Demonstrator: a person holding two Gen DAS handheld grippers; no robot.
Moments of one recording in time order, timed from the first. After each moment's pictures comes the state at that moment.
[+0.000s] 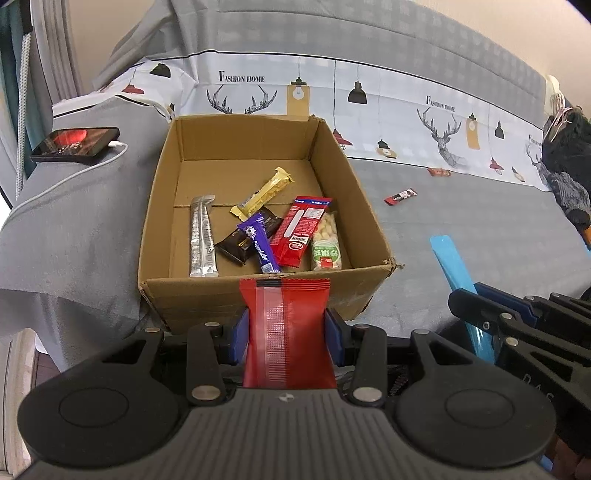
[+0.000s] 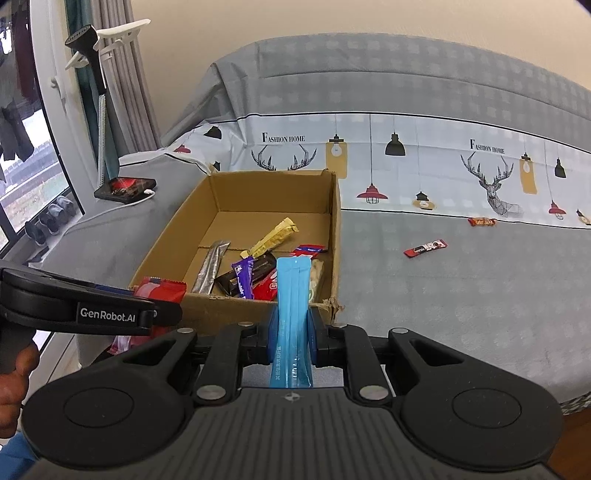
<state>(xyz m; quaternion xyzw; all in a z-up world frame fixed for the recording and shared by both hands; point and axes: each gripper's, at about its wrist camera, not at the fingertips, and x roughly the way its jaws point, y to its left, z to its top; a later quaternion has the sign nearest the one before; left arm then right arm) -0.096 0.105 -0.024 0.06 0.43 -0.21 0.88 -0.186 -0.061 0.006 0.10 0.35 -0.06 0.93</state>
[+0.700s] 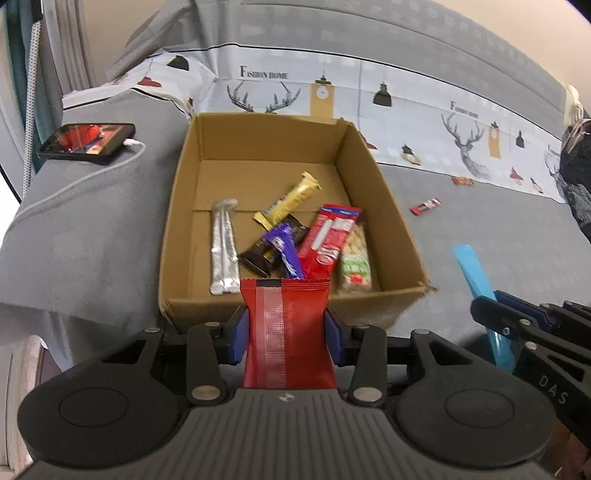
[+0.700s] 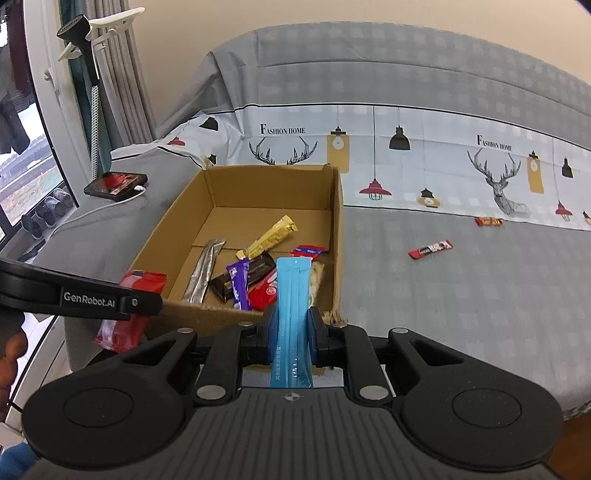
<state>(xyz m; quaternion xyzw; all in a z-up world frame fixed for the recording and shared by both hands) -0.052 0.117 -0.028 0.06 0.44 -0.18 0.88 -0.150 -0.064 -0.002 0.10 0.36 -0.06 0.93</state>
